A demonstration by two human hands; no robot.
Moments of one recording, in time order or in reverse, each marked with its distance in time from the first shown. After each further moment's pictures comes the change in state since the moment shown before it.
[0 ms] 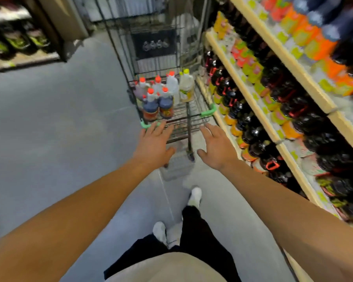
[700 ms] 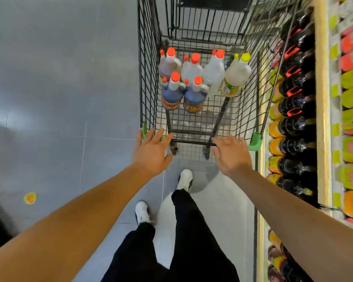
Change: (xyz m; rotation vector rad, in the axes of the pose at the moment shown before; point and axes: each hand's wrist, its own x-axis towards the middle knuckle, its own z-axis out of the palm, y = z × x) left_hand 0.148 -0.058 0.118 -0.023 -0.233 -0.401; right_hand 0.255 0.093 0.106 -0.107 -0.322 -0.240
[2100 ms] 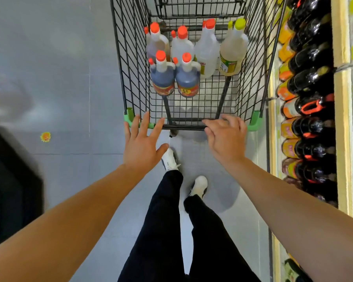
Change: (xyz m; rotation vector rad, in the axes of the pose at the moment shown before) left_hand -0.394 0.084 0.235 0.093 0.128 -0.060; right_hand -0.373 -0.040 0.269 0.198 0.450 -0.007
